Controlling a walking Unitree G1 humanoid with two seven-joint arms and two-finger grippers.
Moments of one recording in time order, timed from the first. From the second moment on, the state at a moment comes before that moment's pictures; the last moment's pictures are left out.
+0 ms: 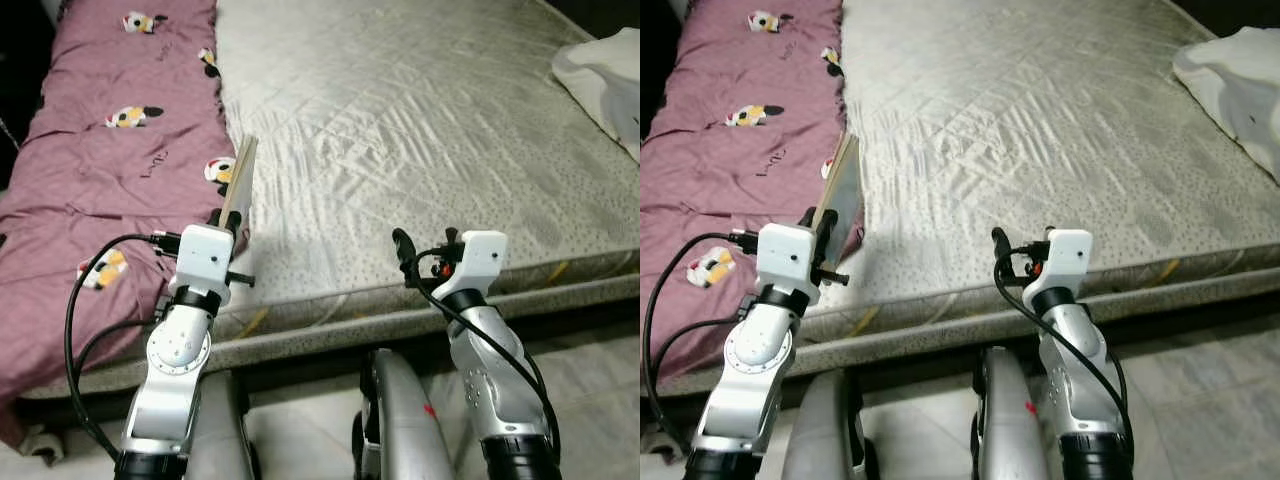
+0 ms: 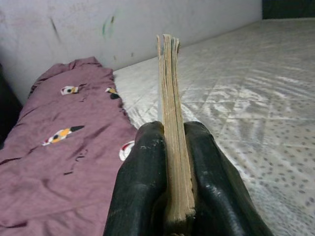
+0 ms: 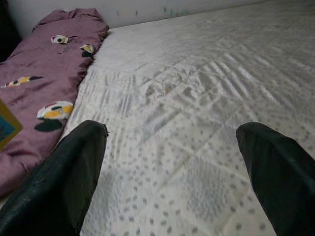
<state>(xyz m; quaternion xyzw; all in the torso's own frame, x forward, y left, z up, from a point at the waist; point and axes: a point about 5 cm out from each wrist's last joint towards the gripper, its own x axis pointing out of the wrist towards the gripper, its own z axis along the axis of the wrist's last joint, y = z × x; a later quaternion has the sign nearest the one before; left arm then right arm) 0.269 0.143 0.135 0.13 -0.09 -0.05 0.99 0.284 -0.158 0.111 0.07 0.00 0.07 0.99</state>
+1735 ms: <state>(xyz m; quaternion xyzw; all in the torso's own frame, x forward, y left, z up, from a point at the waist) 0.274 0.128 0.118 0.11 -0.05 -0.09 0.99 0.286 -0.182 0.106 0.03 0.01 -0.01 1.00</state>
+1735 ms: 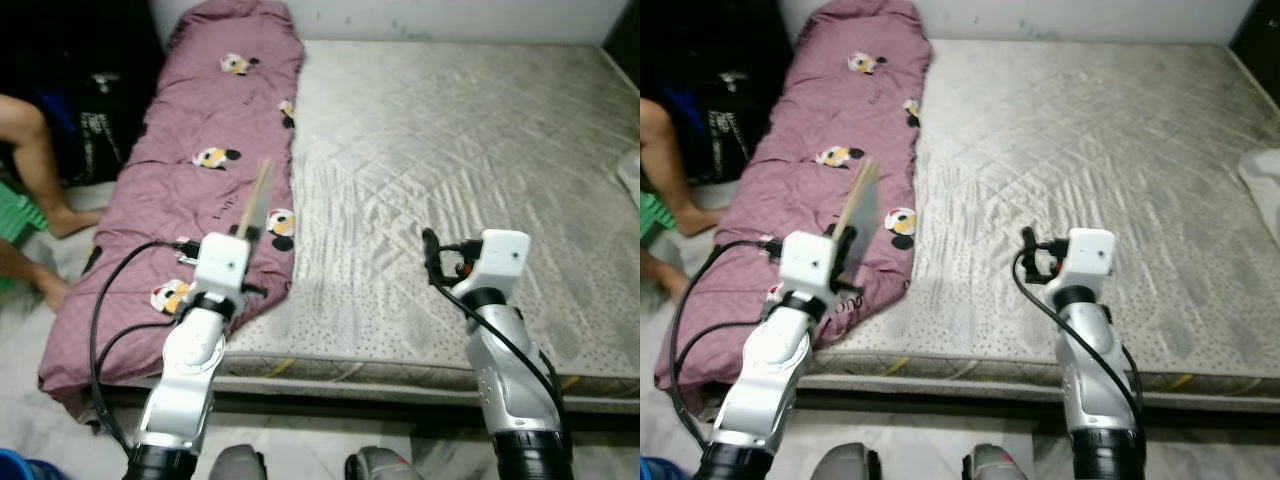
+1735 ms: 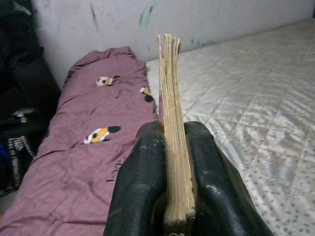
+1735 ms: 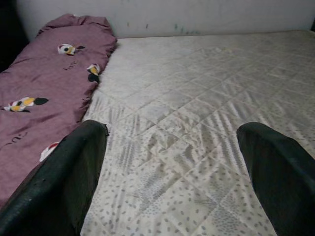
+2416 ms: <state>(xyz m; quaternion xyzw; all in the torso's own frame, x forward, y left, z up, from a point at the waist) 0.274 0.134 0.116 0.07 -0.03 -0.07 0.99 0.286 -0.178 0.105 0.03 0.01 0.00 1.00</state>
